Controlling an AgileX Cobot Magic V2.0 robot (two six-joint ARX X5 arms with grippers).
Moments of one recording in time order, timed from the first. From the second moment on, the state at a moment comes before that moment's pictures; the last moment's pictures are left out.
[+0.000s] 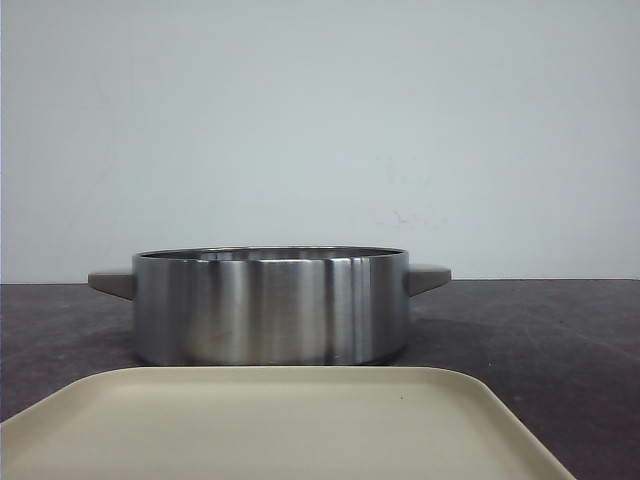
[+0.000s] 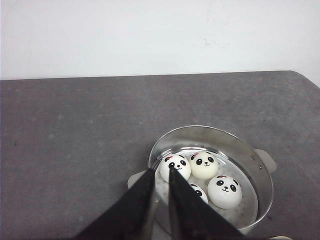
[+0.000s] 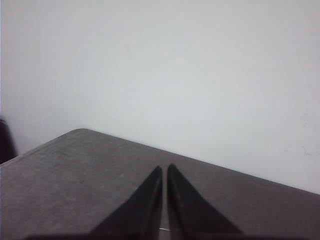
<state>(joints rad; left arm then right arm) -0.71 0.62 1.09 -0.79 -0.40 -0.25 0.83 1.05 1.07 0.02 0.26 0.07</state>
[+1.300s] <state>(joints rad) -0.71 0.62 1.09 -0.80 -0.40 -0.25 -0.04 0.00 0.01 -0.17 -0.03 0.03</state>
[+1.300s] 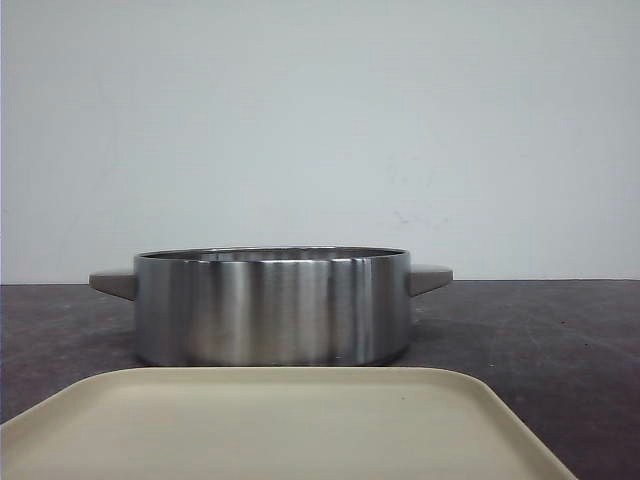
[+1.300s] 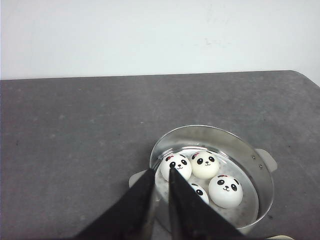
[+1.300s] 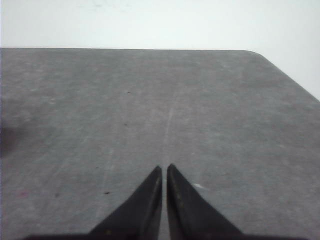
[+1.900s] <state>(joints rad) -0.71 0.62 1.09 -0.80 -0.40 -0.25 -0.04 0.00 0.01 -0.17 -0.04 0.03</state>
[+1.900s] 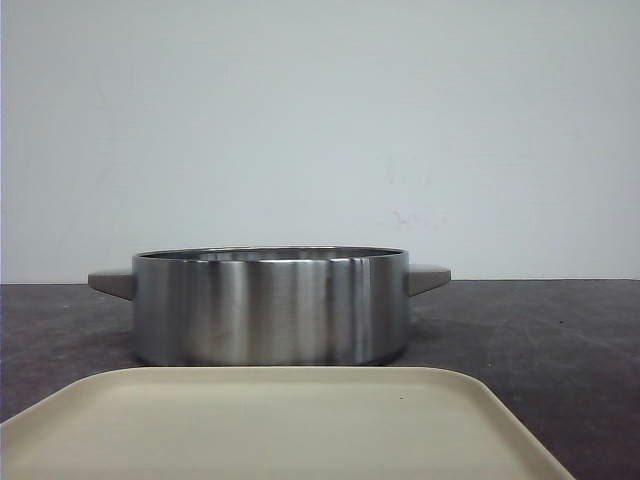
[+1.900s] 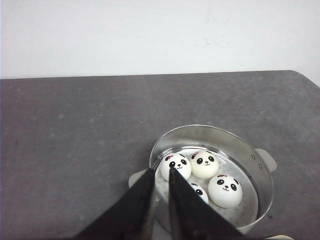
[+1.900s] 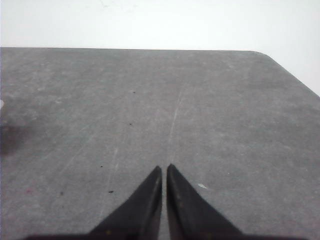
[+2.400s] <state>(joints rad) -0.46 0.39 0.83 -0.57 -0.24 -0.19 -0.04 0.00 0.01 -0.17 -0.04 0.03</state>
